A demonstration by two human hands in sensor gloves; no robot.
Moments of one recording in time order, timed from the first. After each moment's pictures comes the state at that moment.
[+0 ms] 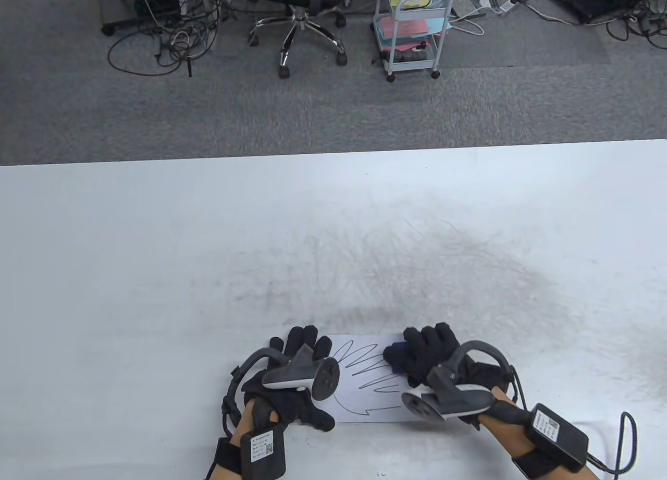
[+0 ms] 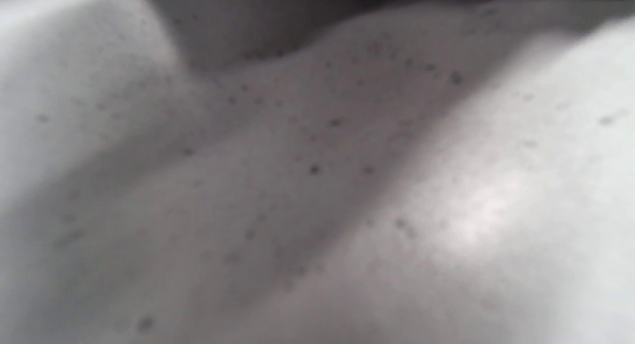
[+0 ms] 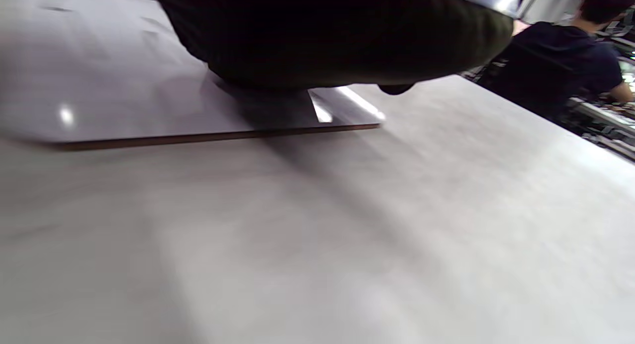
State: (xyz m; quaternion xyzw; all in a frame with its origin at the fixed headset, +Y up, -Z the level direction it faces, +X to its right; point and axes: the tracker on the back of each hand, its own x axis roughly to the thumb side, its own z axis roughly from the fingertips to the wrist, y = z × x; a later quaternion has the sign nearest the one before) left_hand -0.096 -0.800 -0.182 -0.33 -0.28 -0.11 0.89; right_hand 0.141 -0.752 -0.128 -0.41 -0.06 -0.88 0.22
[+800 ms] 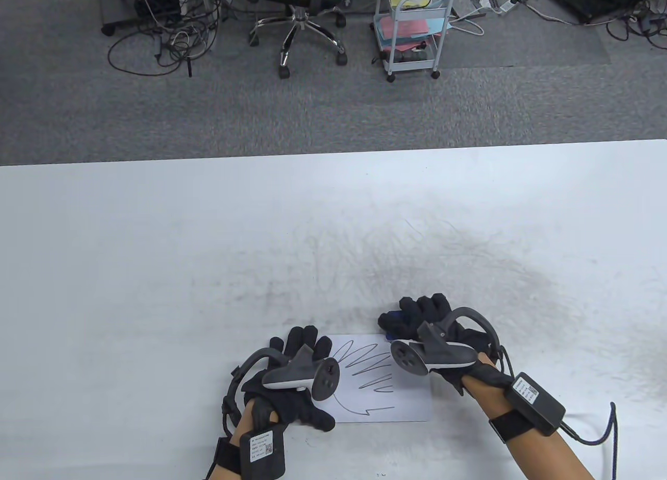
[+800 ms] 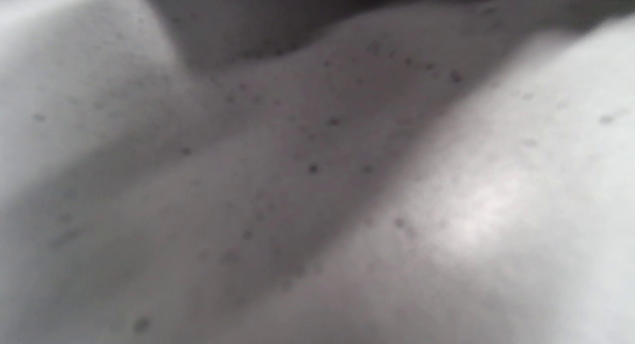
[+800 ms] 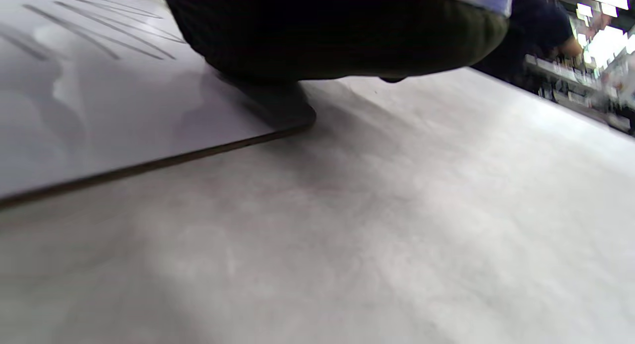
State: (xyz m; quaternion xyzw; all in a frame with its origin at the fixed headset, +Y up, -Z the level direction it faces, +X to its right) left_hand -0.096 -0.800 -0.182 -0.33 -0.28 -0.11 0.89; right_hand 0.133 -0.755 -0.204 -0.34 -0.07 -0.91 0.21
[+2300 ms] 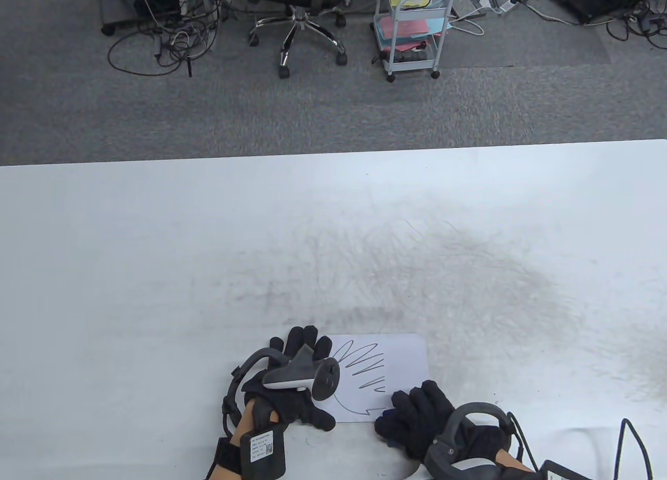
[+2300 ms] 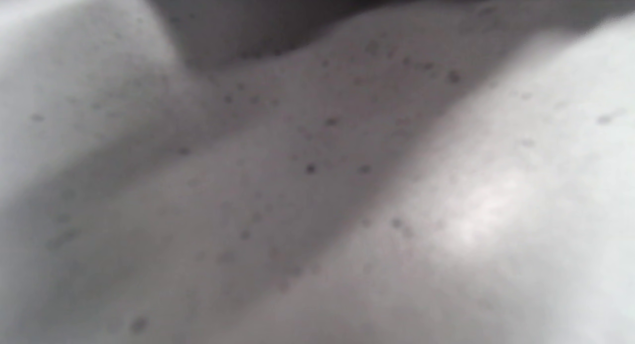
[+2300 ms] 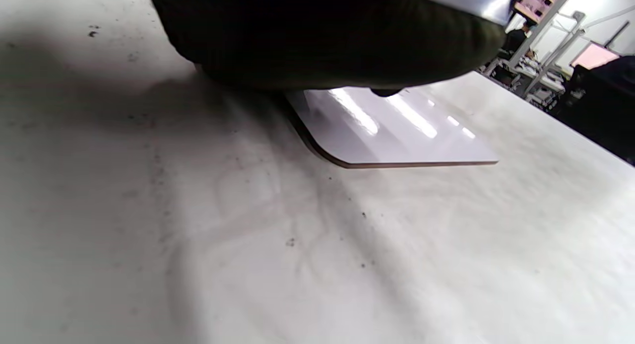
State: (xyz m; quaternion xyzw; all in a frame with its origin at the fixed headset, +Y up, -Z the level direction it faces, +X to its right) left_hand -0.096 -0.801 -0.182 -0.33 -0.28 -0.11 0.89; right_hand 0.124 -0.748 -0.072 -0.46 -0.05 -0.85 0.24
